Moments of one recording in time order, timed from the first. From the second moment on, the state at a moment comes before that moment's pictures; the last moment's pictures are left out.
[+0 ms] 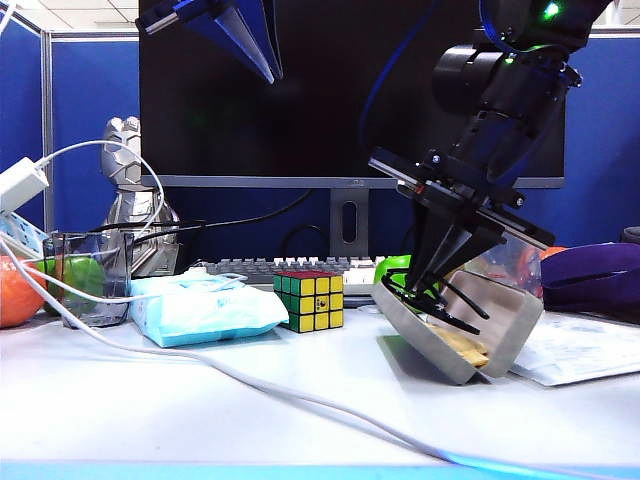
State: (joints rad) left arm -0.61 1.64 1.70 -0.83 0.05 -0.29; right arm 0.40 1.77 1.26 -0.65 -0.36 0.37
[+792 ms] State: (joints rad) left arm -0.61 1.64 1.70 -0.83 0.05 -0.29; right arm 0.40 1.78 1.23 -0.60 -0.36 0.48
